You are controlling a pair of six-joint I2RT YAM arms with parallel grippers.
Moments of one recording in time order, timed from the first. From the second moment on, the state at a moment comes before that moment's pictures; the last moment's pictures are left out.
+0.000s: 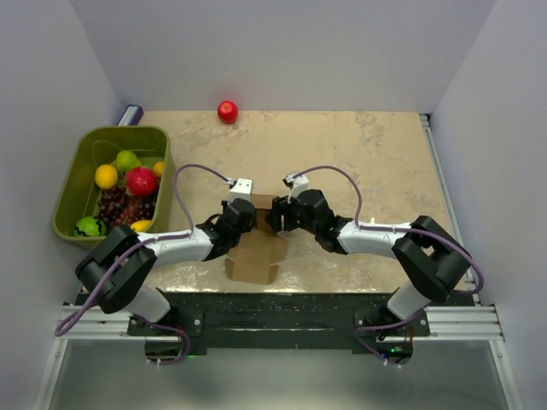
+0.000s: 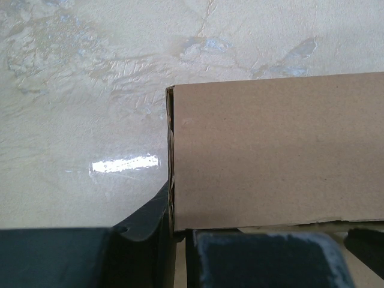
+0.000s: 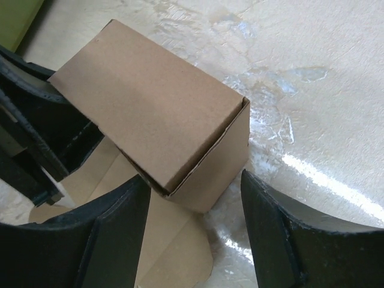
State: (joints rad) left arm -0.77 1.49 0.61 0.21 -0.55 -0.36; right arm 0.78 1.58 0.72 0.40 0.02 0.39
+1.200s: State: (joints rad) left arm -0.77 1.46 0.61 0.17 -0.51 -0.41; right arm 0.92 1.77 0.88 0.25 0.58 0.66
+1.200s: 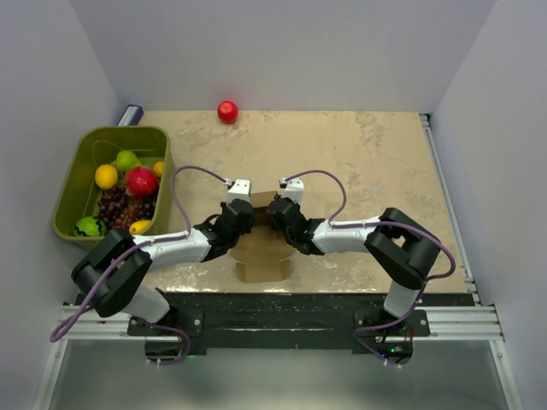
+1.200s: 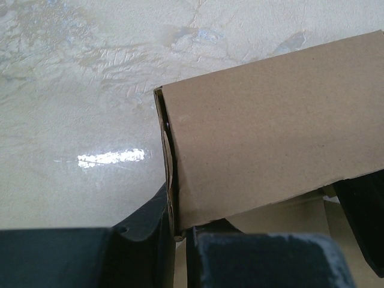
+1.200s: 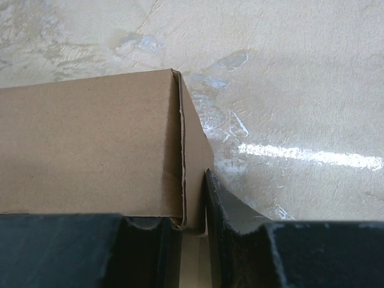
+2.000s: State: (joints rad) left arm -0.78 1.42 0.60 0.14 -0.56 -0.41; right arm 0.94 1.83 0.95 0.16 0.72 0.78
